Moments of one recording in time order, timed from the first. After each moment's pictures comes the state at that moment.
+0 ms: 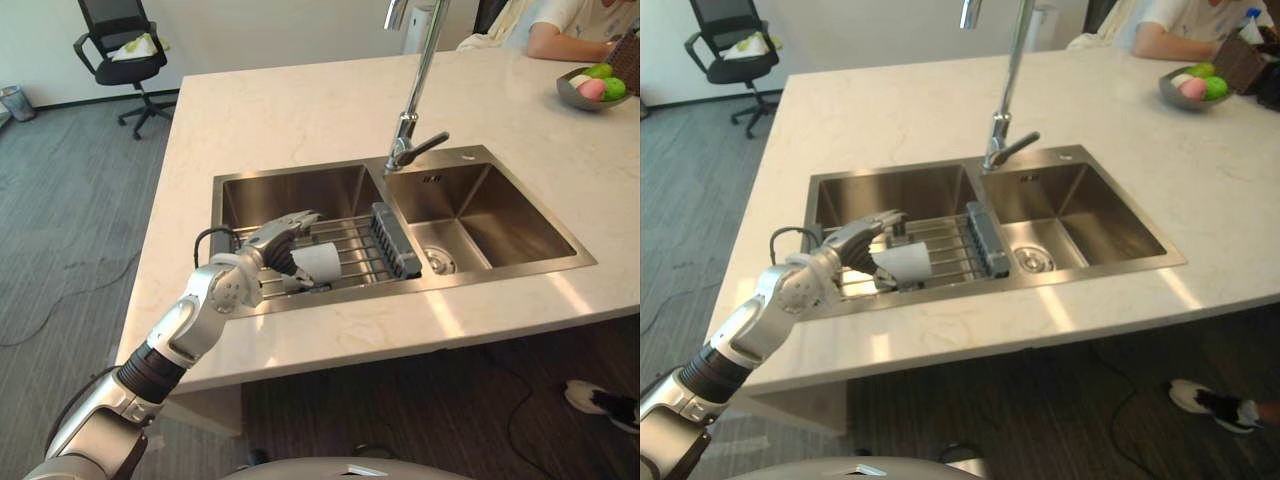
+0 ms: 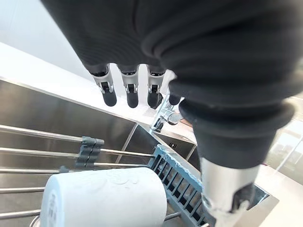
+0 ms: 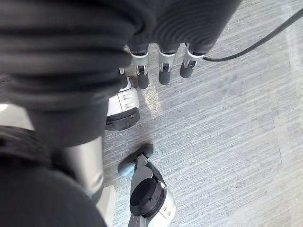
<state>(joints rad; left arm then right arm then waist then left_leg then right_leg) -0.42 0.46 -0.48 -0.13 0.51 0.21 -0.31 0.26 -0.13 -0.16 1.03 0.01 0.29 0.28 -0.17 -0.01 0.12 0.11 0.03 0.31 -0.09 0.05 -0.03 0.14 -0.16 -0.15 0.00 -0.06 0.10</state>
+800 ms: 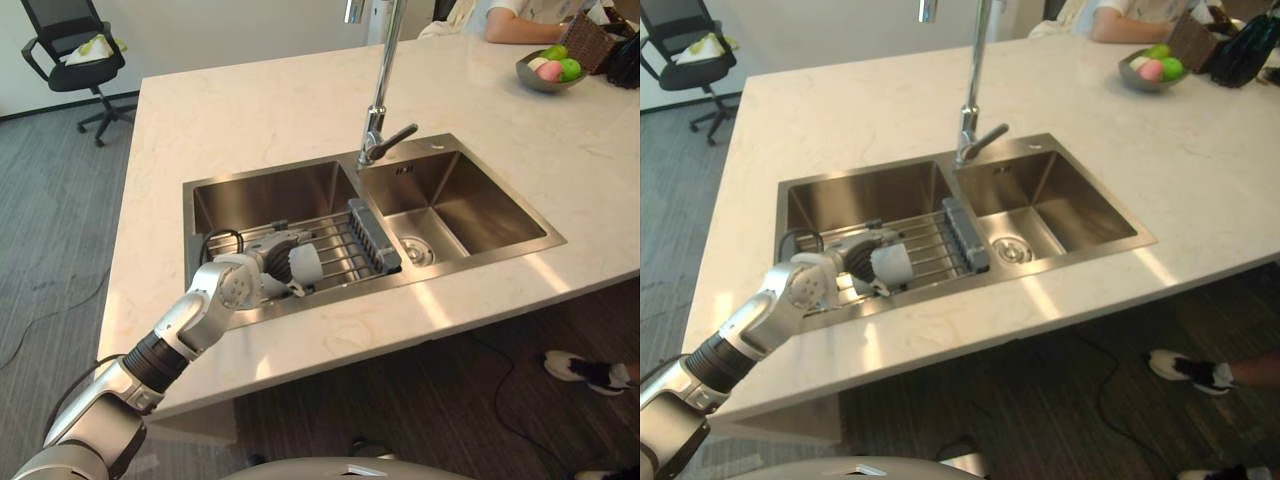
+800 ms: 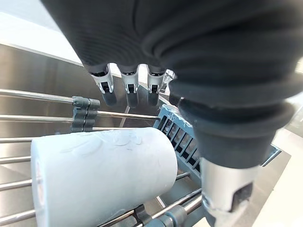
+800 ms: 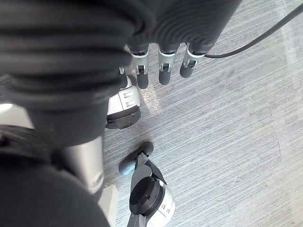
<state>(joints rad) -0.48 0.47 -0.57 -0.05 0.53 0.27 -0.40 0.26 -0.15 -0.10 0.96 0.01 0.34 0.28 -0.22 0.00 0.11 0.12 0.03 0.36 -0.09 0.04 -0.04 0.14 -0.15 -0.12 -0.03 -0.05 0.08</state>
